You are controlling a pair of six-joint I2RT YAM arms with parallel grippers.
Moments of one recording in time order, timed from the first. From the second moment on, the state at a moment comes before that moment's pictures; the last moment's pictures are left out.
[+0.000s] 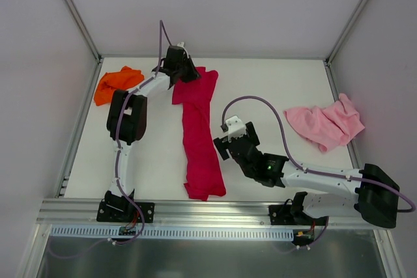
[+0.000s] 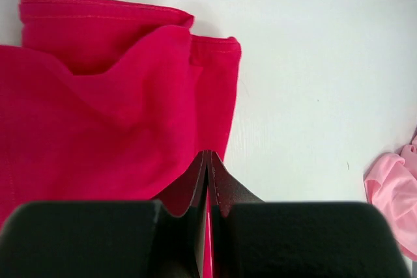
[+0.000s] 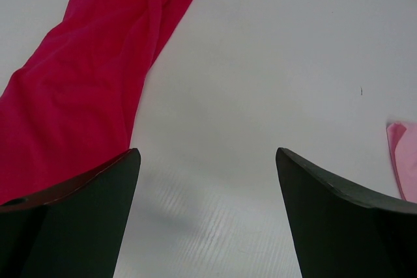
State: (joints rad) left arm -0.32 2.24 1.78 -0.15 0.23 -0.61; right arm 1.15 1.16 0.63 0.01 0.75 0.12
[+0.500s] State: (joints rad) left arm -0.36 2.23 1.78 -0.24 0.02 -0.54; right arm 1.17 1.16 0.63 0.01 0.75 0.12
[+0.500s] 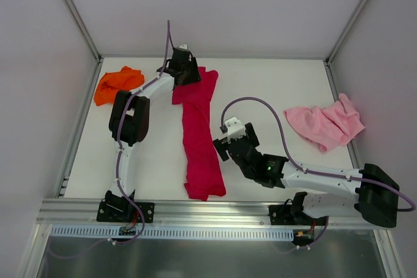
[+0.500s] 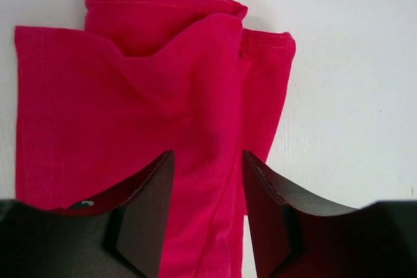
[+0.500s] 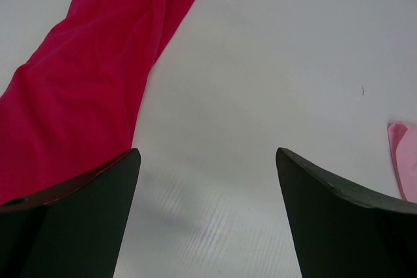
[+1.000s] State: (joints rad) left arm -0.36 2.28 1.84 -0.28 -0.06 -0.53; right arm 1.18 1.13 0.63 -0.01 0.77 0.12
